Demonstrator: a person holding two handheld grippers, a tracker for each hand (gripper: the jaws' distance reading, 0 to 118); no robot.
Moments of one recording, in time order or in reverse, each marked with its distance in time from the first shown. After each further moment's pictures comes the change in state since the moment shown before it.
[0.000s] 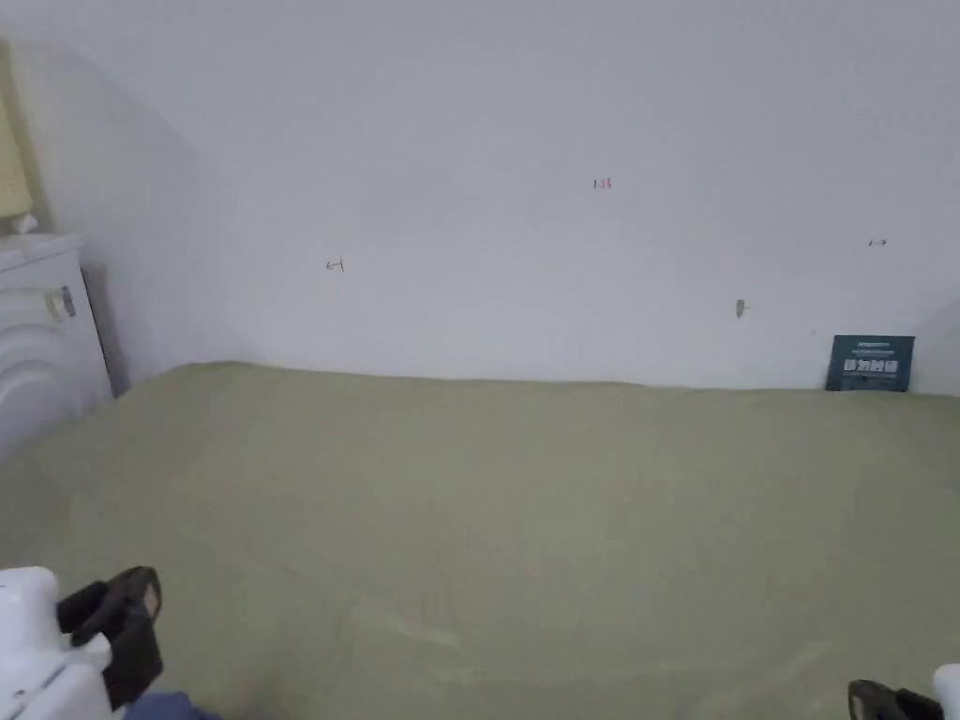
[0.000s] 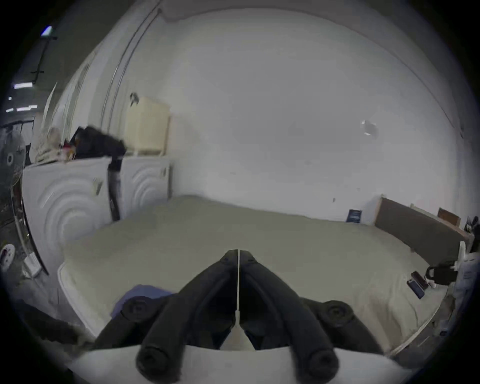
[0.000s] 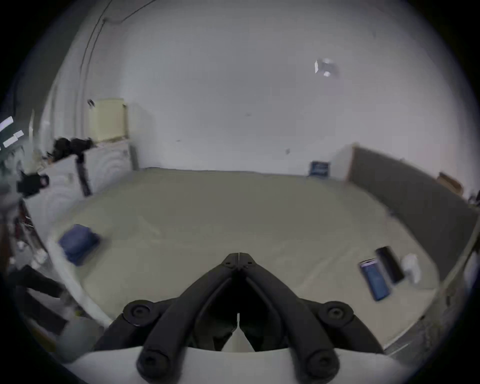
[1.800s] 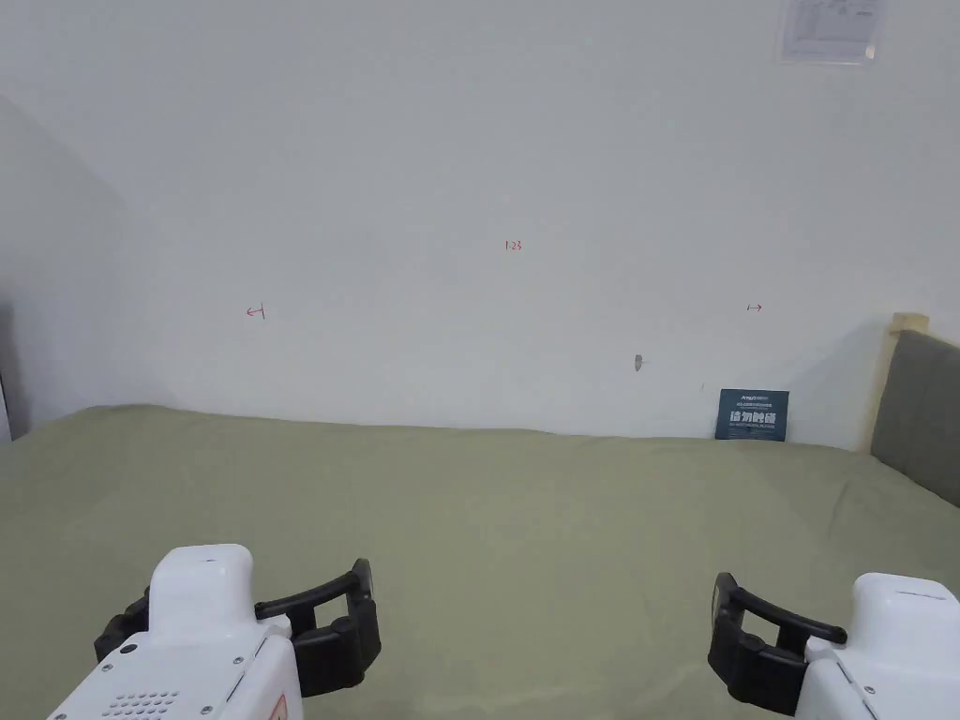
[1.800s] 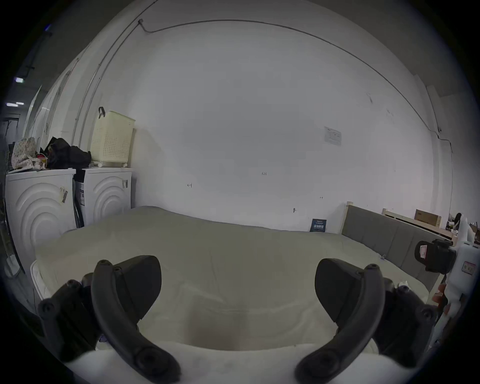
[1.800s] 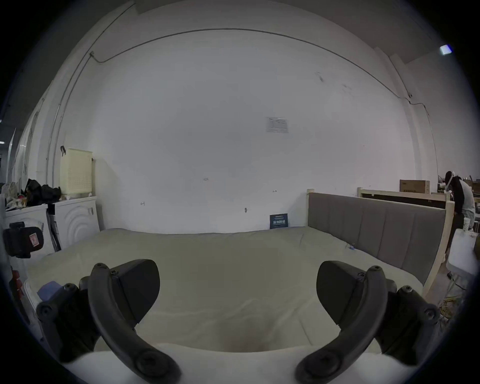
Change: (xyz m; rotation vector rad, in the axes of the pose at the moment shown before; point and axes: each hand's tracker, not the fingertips) left arm 0.115 -0.008 0.010 0.042 -0.146 0.009; right arm 0.034 0.036 0.033 0.336 -0.163 -0.142
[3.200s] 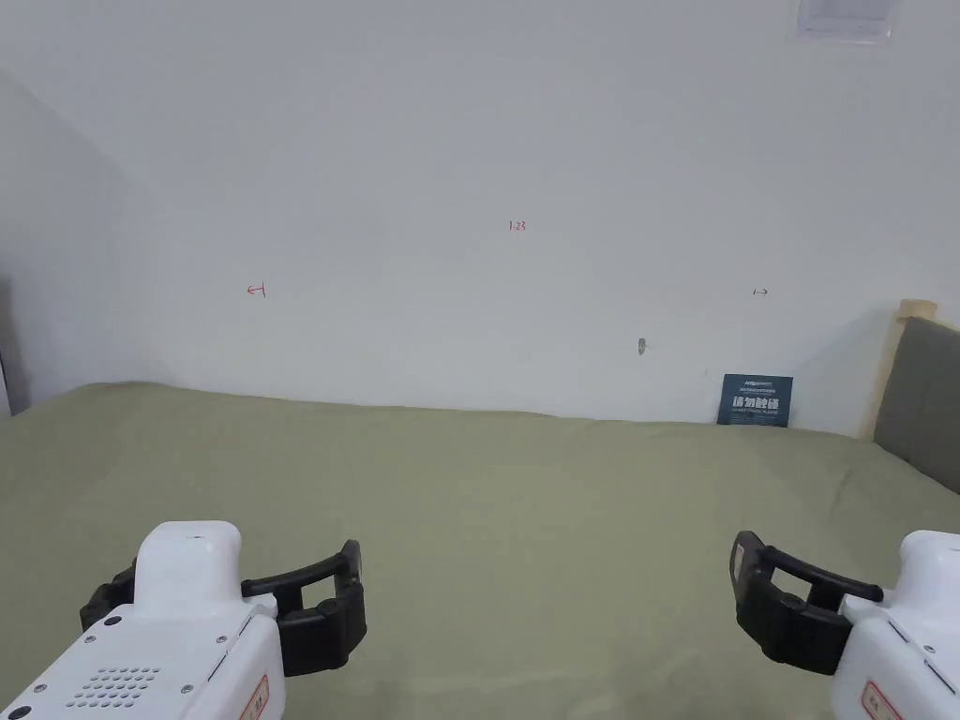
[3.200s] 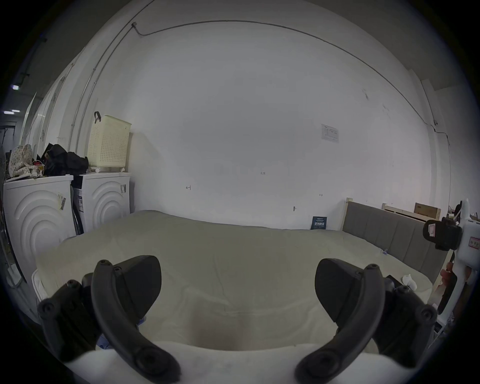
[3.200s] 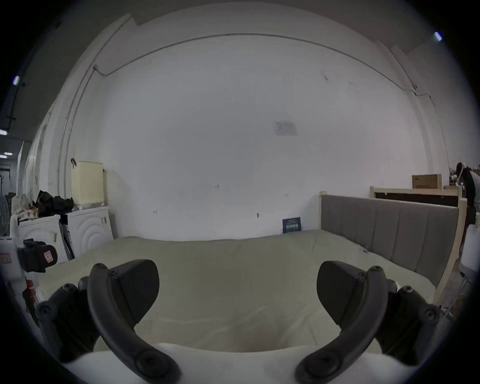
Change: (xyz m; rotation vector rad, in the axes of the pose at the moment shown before) left arm -0.007 0.000 -0.006 0.004 -0.010 -0.039; right arm 0.019 0.017 -0.009 0.009 0.097 -0.049
